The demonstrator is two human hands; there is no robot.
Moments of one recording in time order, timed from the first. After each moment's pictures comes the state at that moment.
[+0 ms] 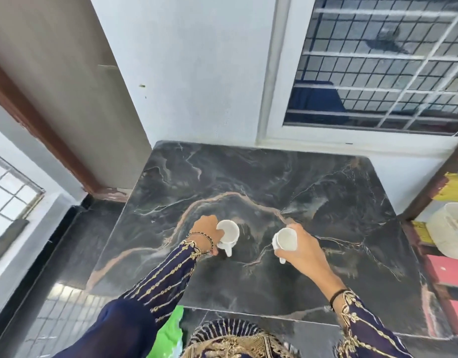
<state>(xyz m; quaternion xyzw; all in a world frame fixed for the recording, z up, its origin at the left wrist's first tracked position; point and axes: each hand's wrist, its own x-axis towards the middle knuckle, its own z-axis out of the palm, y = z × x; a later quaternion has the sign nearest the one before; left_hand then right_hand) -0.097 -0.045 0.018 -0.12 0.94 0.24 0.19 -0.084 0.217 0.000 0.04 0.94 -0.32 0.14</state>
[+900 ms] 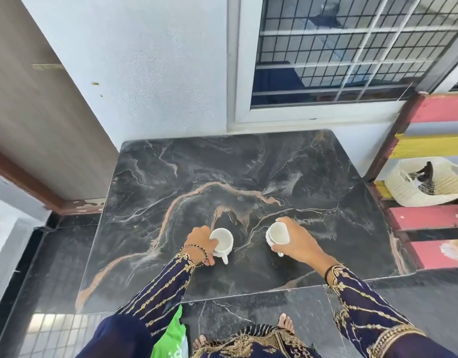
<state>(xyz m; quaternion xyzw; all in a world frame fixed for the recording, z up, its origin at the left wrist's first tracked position) -0.070 -0.043 -0.010 -0.10 0.90 0.31 0.28 -0.055 0.232 -0.024 0.03 0.94 -0.28 0.19</state>
